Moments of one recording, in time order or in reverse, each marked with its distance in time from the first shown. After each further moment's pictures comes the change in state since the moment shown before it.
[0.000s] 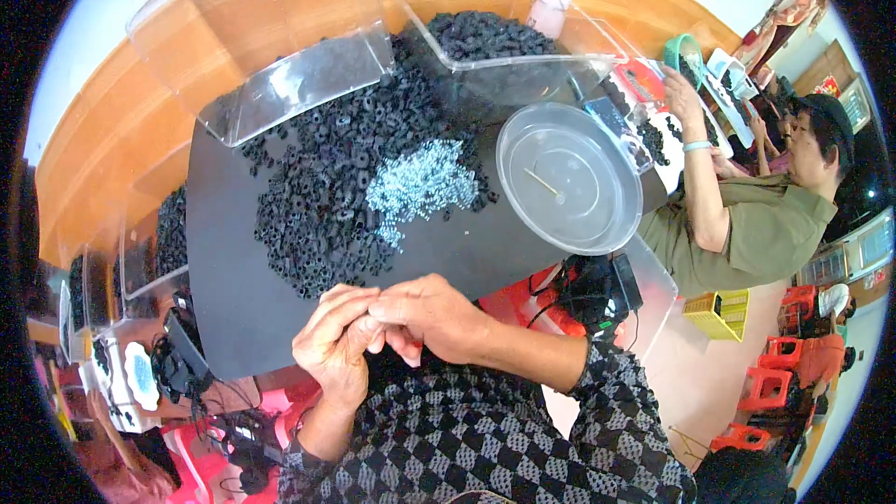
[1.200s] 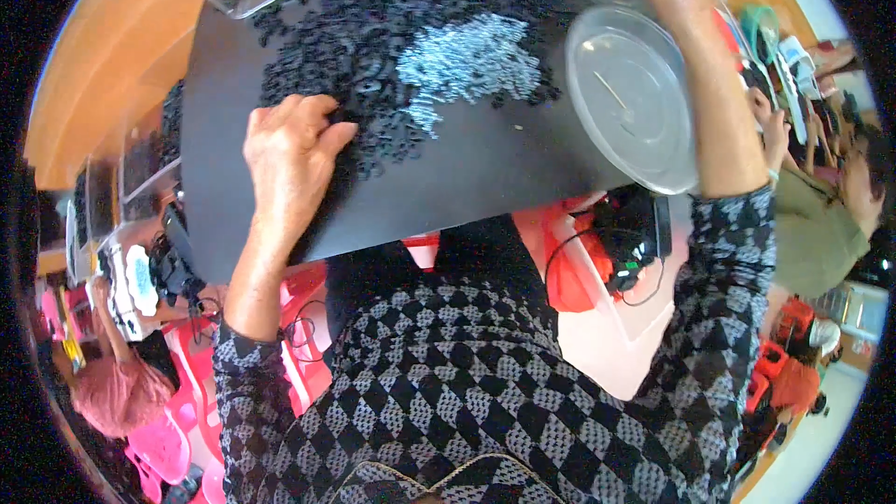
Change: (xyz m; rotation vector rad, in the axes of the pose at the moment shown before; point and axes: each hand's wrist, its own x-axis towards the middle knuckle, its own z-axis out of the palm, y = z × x) left_hand 0.077 -0.038 -0.030 0.885 -0.248 0.253; right_hand 0.012 -0.228 -0.108 -1.536 1.060 -1.012
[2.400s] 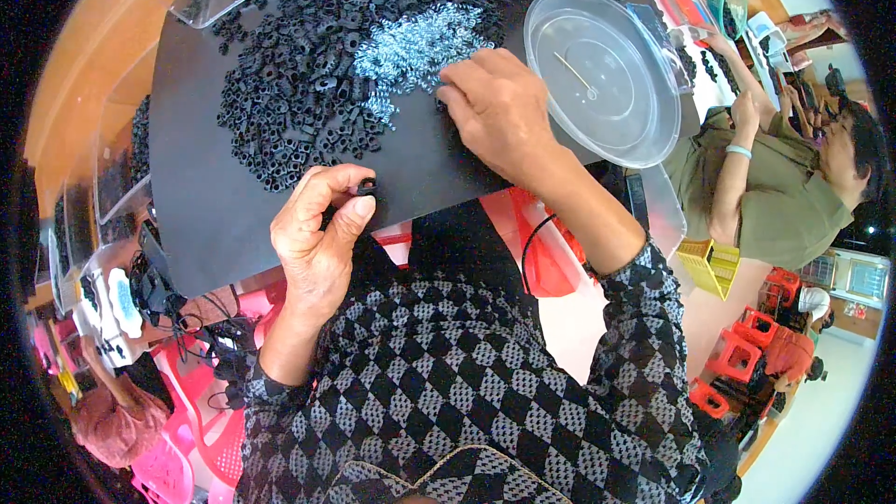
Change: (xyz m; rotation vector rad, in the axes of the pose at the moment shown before) left_hand -0.058 0.063 0.000 -0.803 -0.006 -0.307; right_hand -0.177 -0.066 0.051 0.109 -0.348 -0.178
